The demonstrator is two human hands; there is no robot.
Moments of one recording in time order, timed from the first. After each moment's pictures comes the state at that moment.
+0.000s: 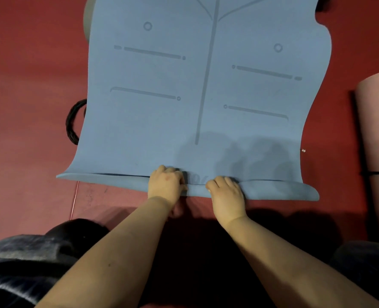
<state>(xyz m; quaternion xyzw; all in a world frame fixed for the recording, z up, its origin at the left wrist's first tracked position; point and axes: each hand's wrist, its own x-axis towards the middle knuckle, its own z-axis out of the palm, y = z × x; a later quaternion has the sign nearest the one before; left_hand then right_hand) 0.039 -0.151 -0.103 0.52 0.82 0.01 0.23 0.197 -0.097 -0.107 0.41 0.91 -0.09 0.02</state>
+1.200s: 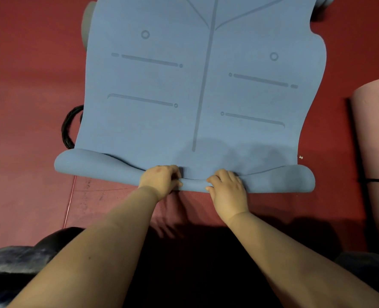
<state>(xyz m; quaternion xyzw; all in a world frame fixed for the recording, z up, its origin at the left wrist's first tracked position) 0.010 -0.129 -0.095 0.49 0.80 0.04 0.34 0.191 -0.071 -0.101 0.41 0.90 -0.13 -0.02</state>
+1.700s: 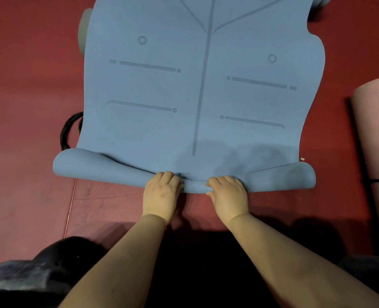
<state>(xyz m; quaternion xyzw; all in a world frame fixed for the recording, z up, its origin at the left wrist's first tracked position) 0.032 -0.149 -0.109 0.57 0.80 0.13 0.11 0.189 -0.066 -0.107 0.40 0.91 -0.11 -0.03</state>
